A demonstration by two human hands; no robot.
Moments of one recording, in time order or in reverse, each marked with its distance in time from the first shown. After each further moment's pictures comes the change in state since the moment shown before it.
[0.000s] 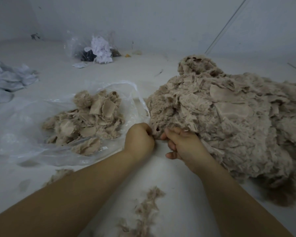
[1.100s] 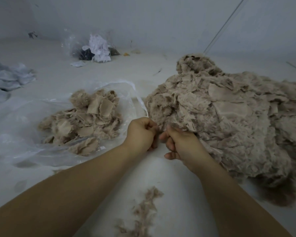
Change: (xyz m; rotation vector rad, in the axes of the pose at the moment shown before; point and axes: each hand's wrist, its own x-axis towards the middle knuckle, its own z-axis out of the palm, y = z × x) left_hand 0.005 0.010 0.004 -0.563 -0.102 -0.140; right_hand -0.003 -0.007 0.001 -0.027 0.035 0.070
